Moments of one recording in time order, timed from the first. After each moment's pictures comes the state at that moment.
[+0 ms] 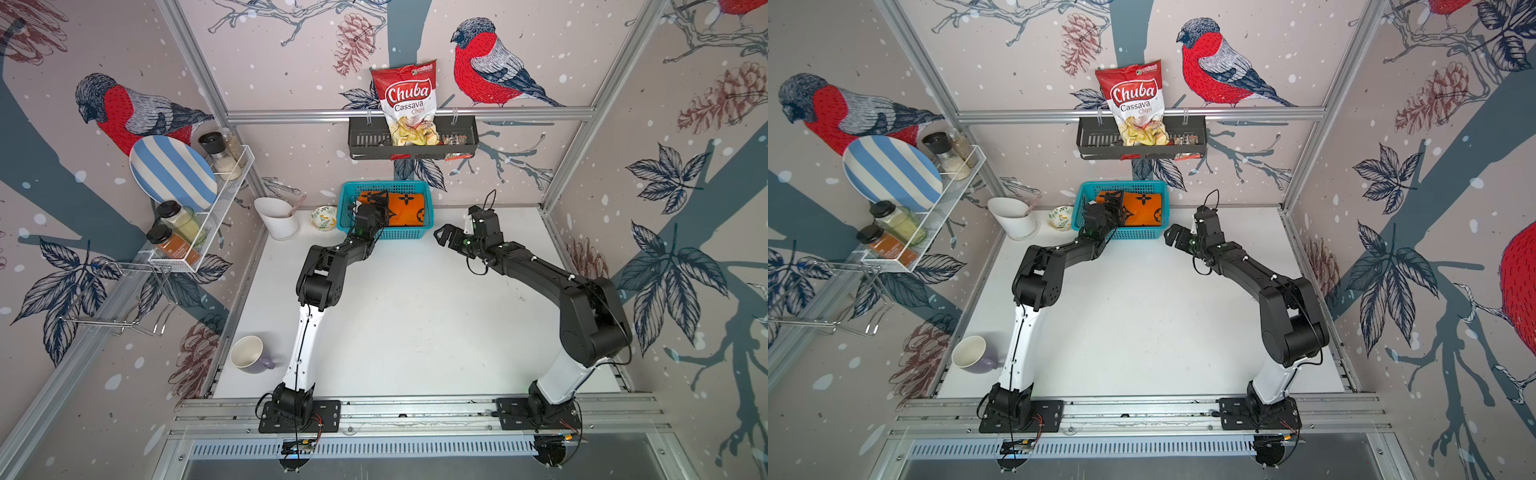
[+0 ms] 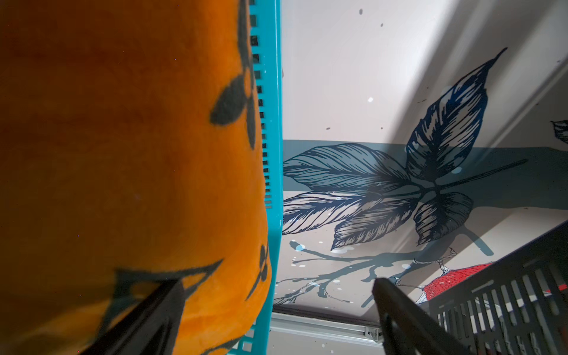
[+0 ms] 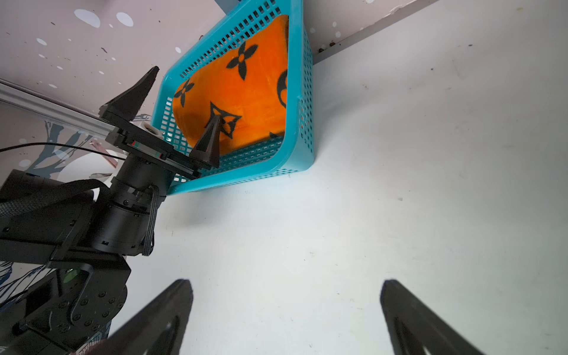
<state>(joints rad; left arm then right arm) -0.32 2.47 1.75 0.63 0.08 -1.59 0.40 1.72 1.19 -0.08 -0.22 0.60</state>
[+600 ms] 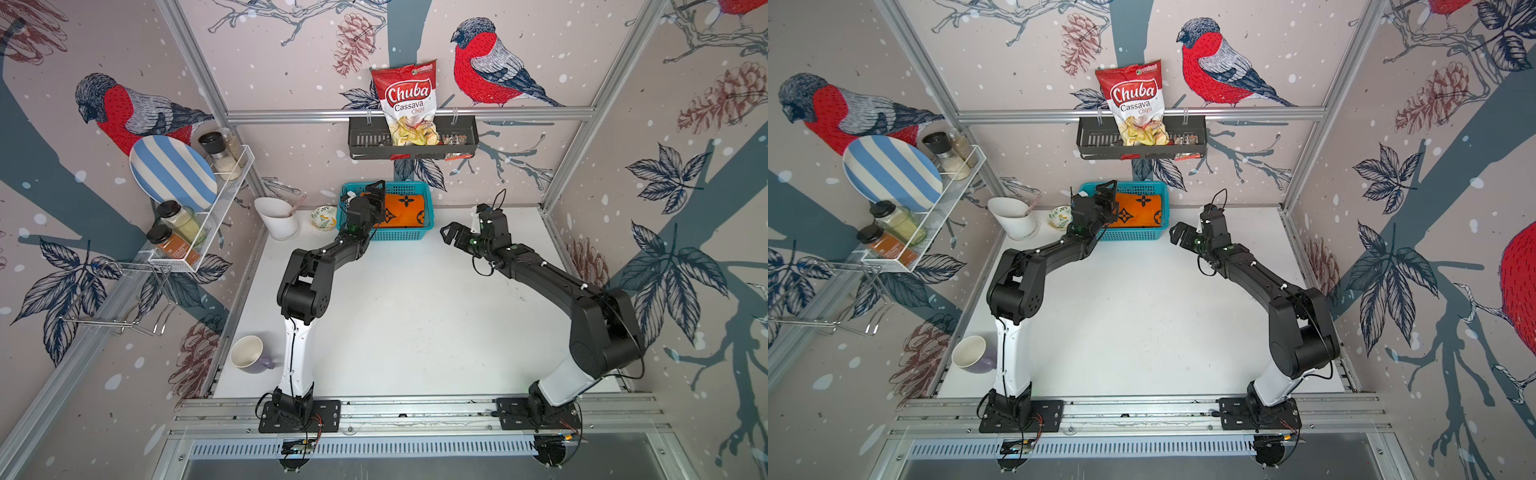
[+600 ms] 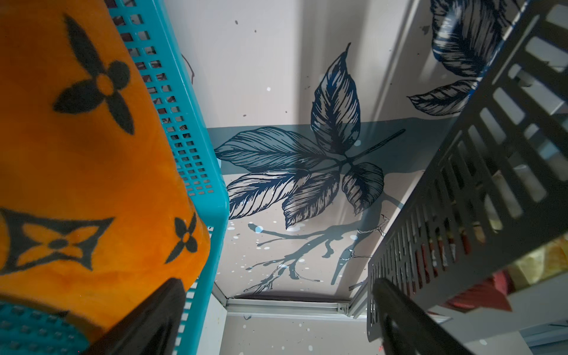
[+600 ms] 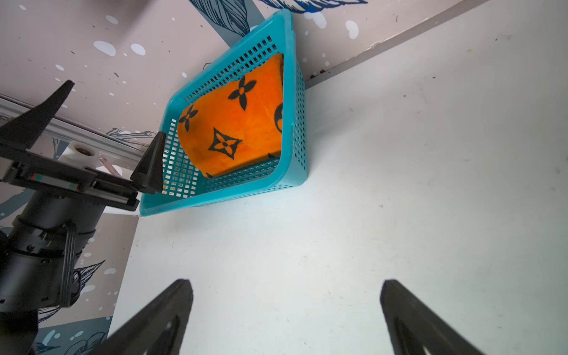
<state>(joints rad) -0.33 2.13 1.48 0.62 0.06 -1.52 0.39 1.62 1.14 -0.08 -0.16 0.60</state>
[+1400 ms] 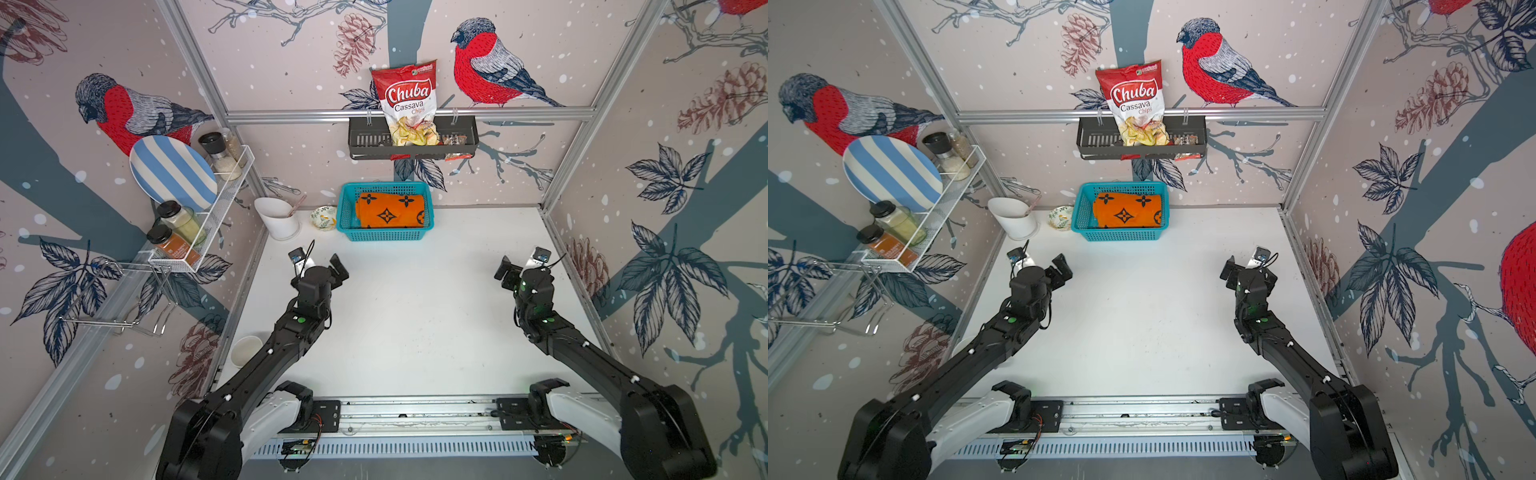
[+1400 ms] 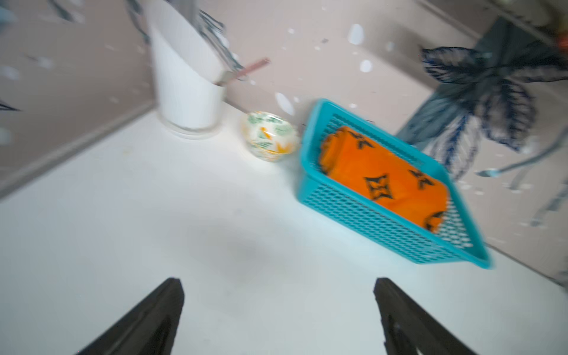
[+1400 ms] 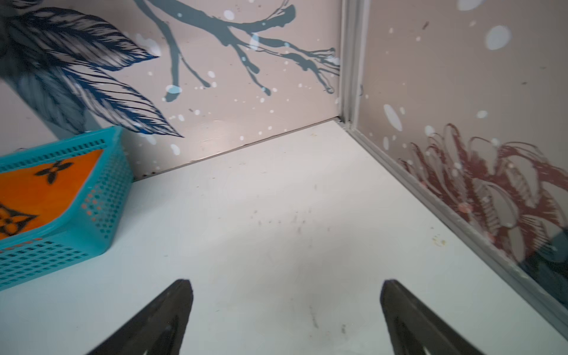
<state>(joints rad) -0.32 0.92 0.42 0.15 -0.56 -0.49 0.25 1.06 0.37 0.39 0.48 0.23</state>
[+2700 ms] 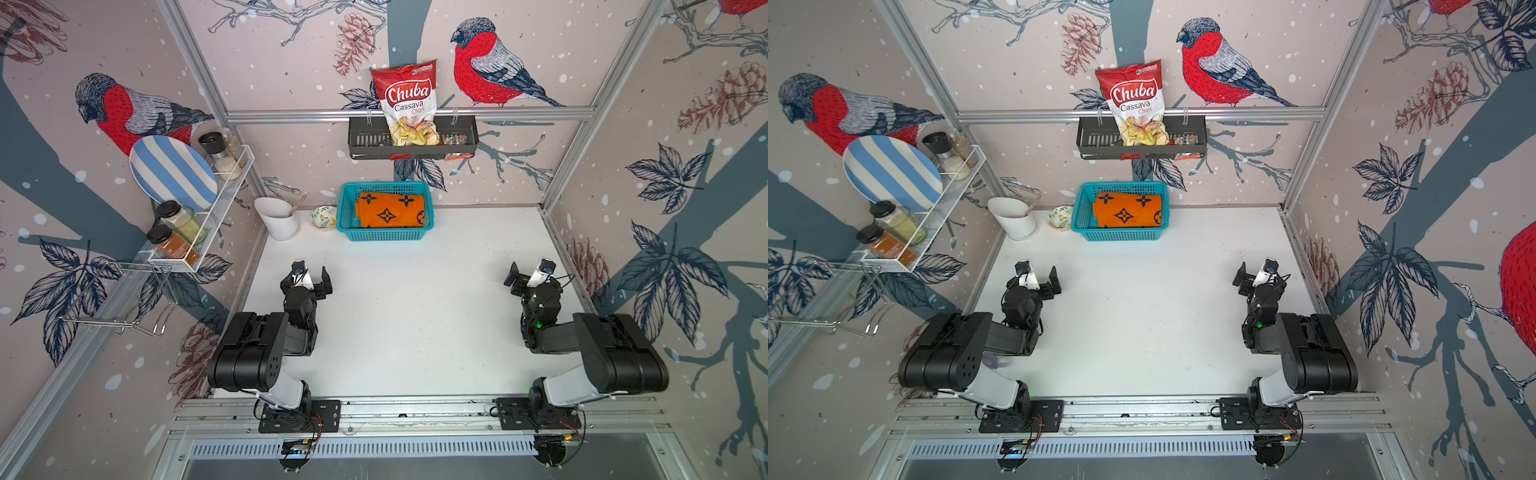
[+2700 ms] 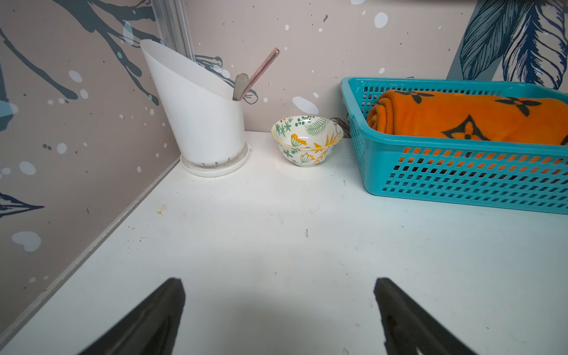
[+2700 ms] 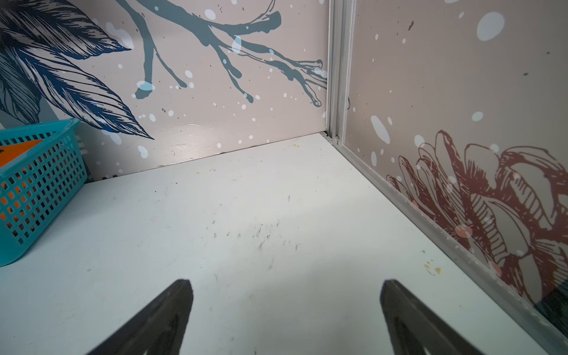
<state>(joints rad) -0.02 1.55 0.23 1.16 -0.16 -0.03 0.03 1.51 0.22 1.15 0.22 0.08</state>
